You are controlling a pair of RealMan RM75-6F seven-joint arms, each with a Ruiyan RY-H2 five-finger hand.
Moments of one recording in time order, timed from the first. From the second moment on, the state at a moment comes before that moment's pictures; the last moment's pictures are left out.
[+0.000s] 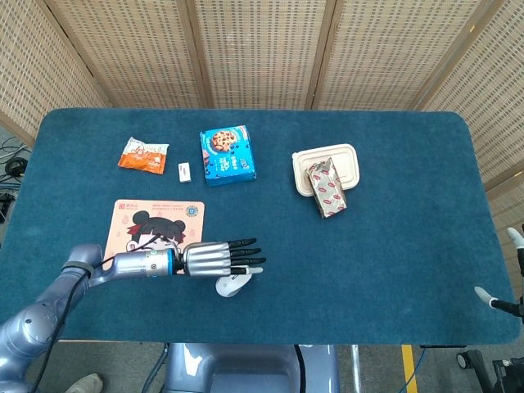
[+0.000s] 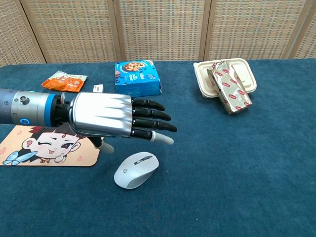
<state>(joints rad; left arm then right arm) -1.00 -1.81 0.18 -0.44 2.24 1.38 -0.20 0.02 -0.99 0.14 -1.68 -1.35 1.48 0.14</state>
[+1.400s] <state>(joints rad) -1.22 -1.86 0.32 -0.68 2.14 1.14 -0.16 0.01 -0.97 0.16 -1.66 -1.32 1.47 0.22</state>
